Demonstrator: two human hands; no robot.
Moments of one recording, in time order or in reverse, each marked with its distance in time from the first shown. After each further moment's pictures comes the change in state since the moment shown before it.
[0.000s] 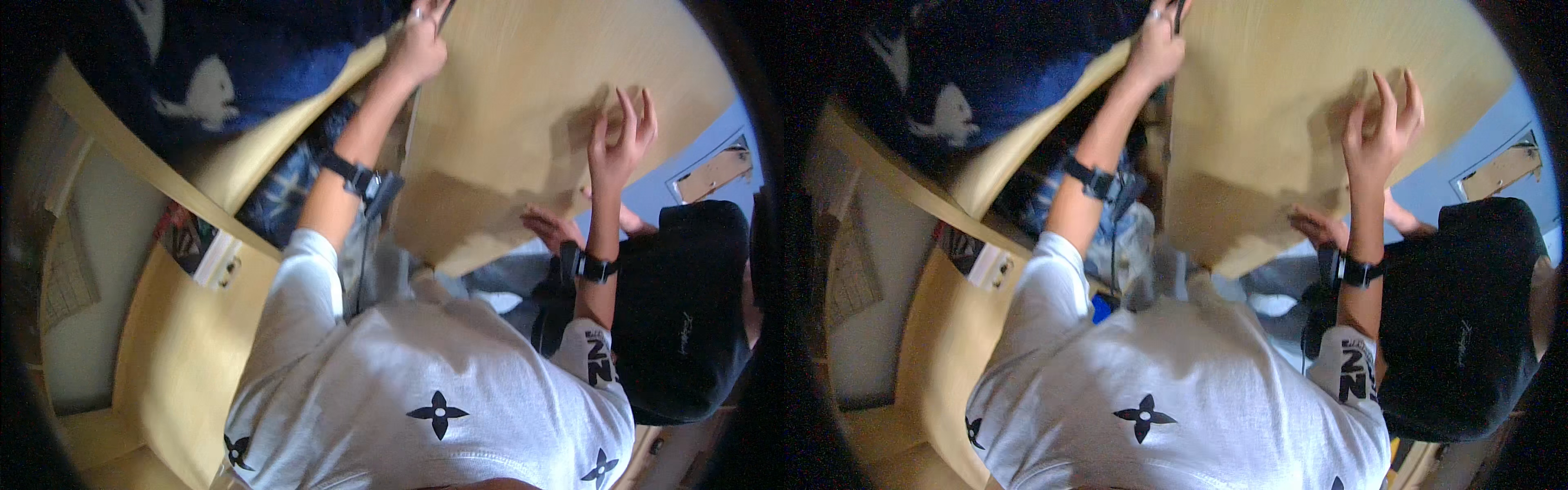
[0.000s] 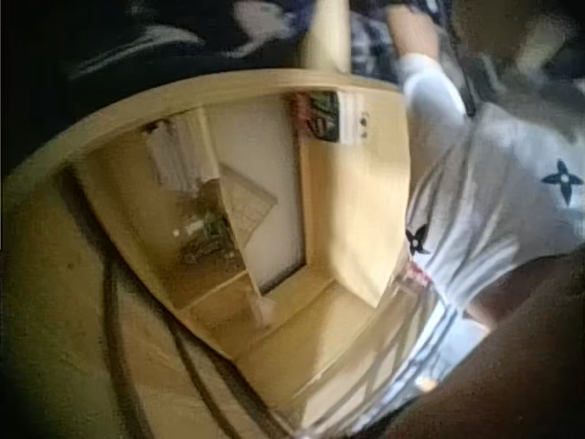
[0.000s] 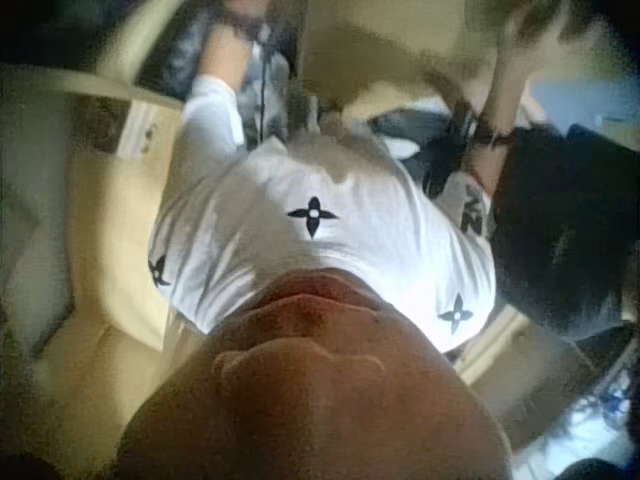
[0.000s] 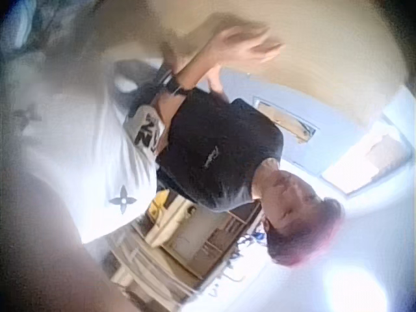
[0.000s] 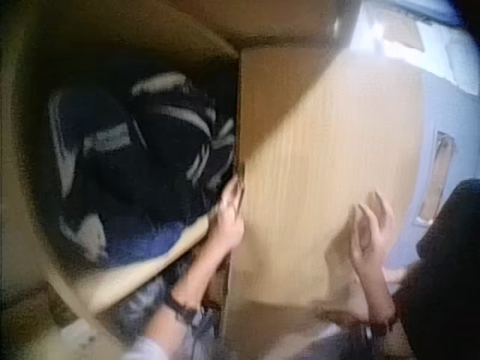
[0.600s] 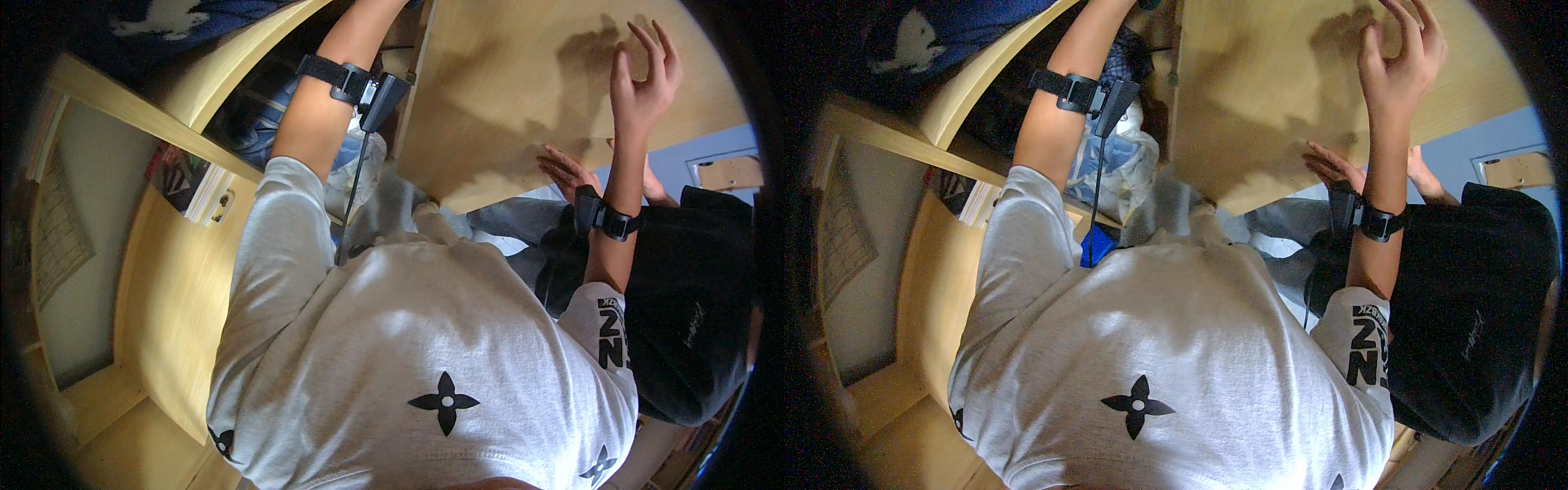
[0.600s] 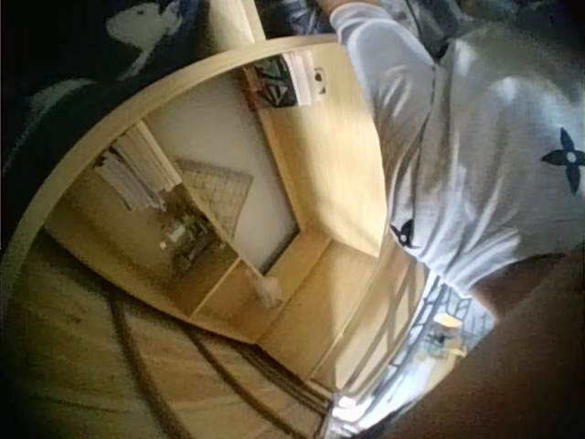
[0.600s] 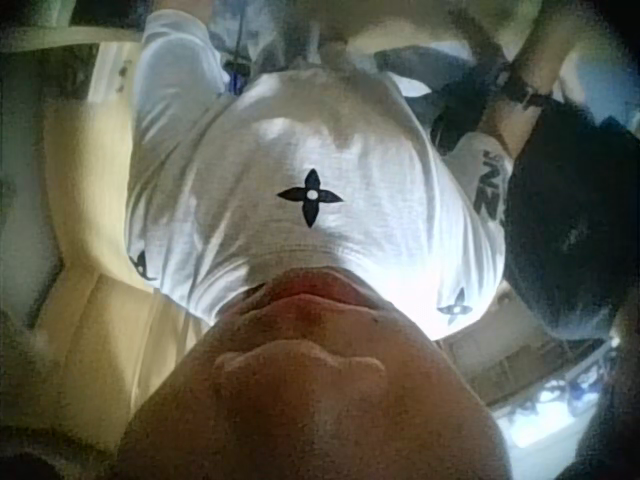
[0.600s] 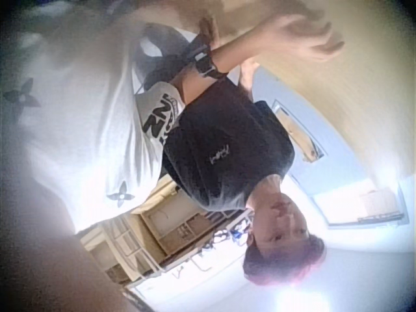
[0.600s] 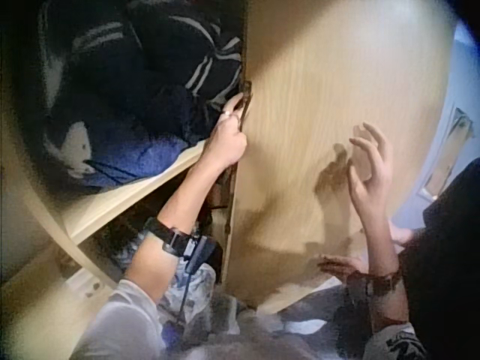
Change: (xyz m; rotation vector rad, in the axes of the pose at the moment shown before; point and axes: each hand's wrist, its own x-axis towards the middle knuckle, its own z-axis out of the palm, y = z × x) left_hand 0.014 -0.002 -0.008 -0.097 -0.073 0.045; right_hand 0.003 -0.003 0.024 0.148 -0.030 -0.105
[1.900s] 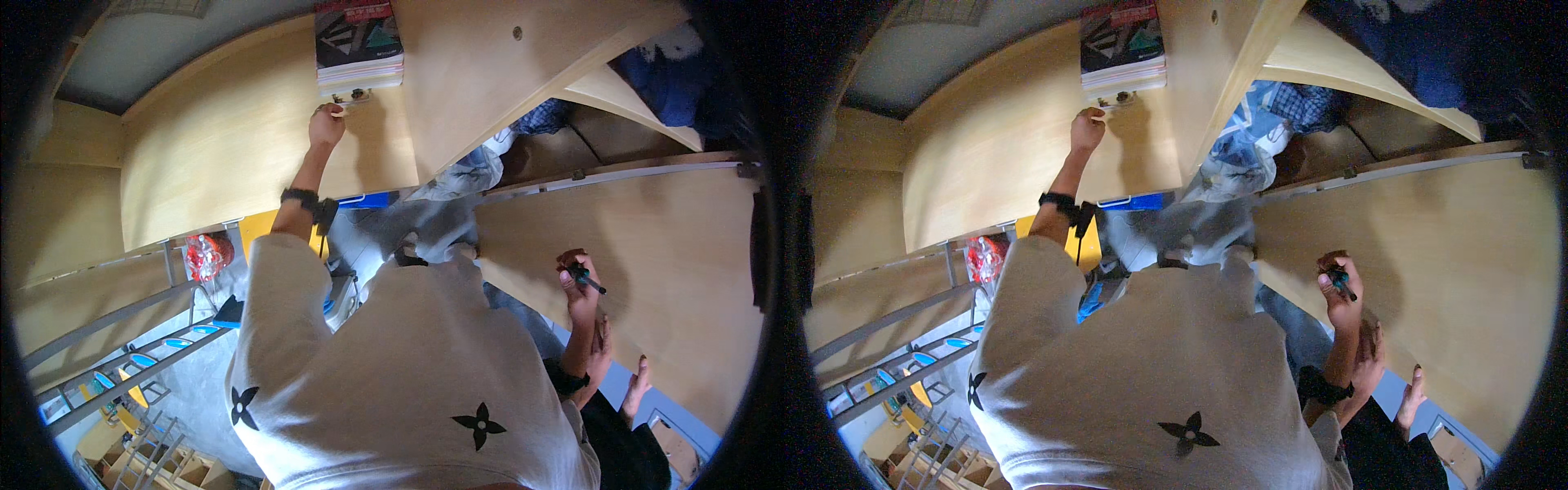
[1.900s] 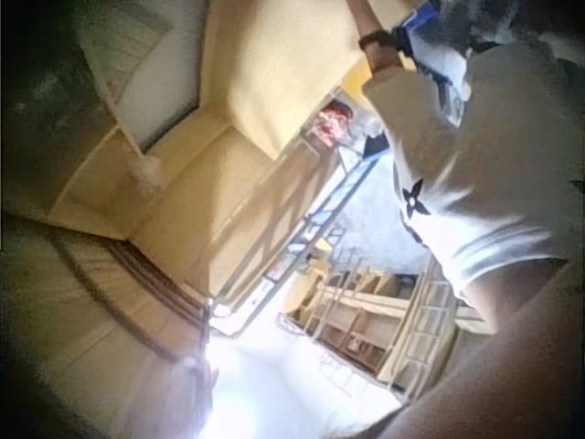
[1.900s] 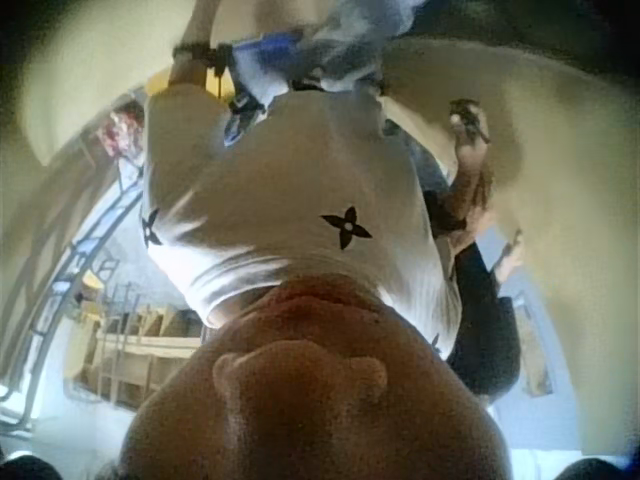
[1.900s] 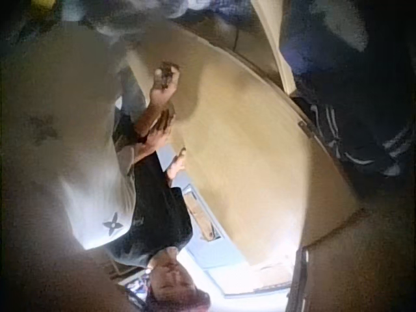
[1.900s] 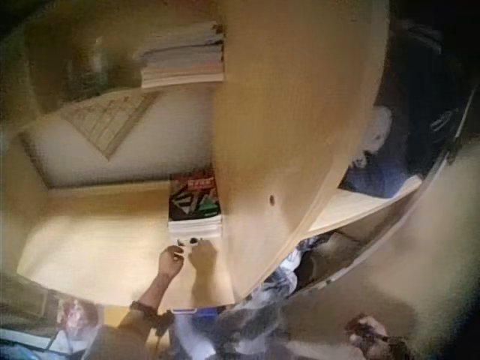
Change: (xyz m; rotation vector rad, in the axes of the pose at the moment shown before) left_hand -0.541 0.115 -0.326 1.063 0.280 -1.399; right_hand -0.161 -0.141 0.041 1.333 -1.330 0.754
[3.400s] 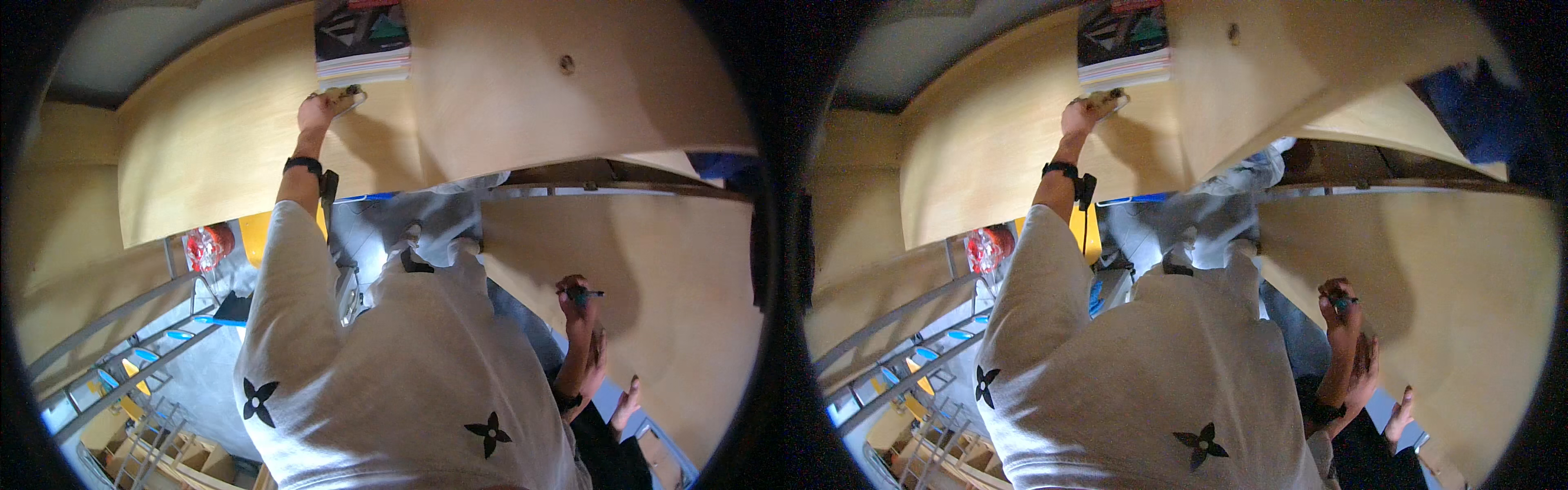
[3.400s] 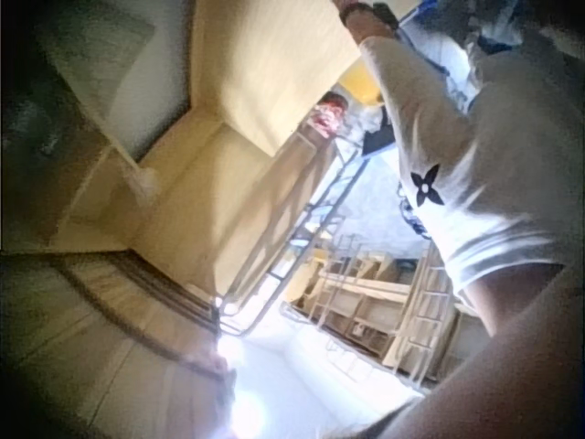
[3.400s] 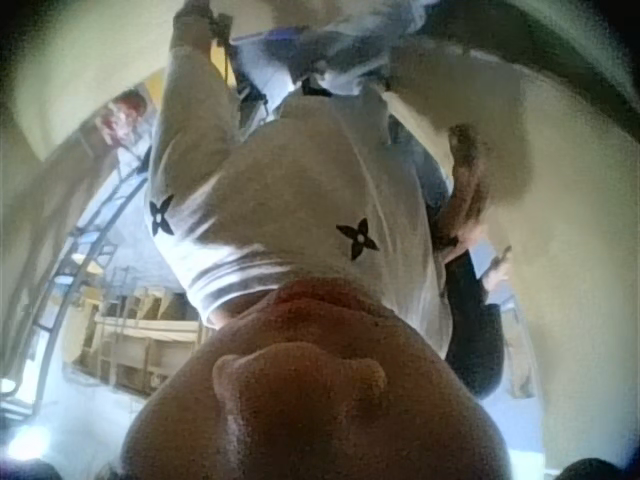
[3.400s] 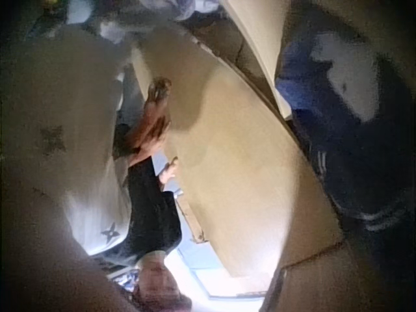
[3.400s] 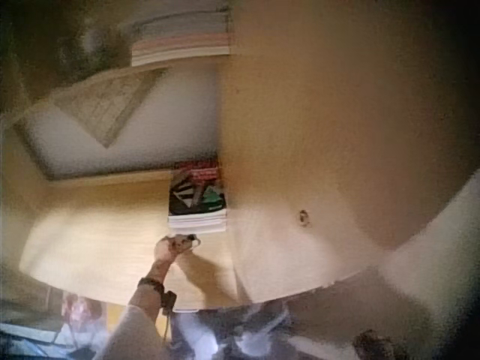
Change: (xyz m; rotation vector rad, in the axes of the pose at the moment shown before) left_hand 0.055 -0.042 0.044 0.368 -0.160 0.009; right_hand -0.010 0.045 -0.016 0.076 0.013 -0.009
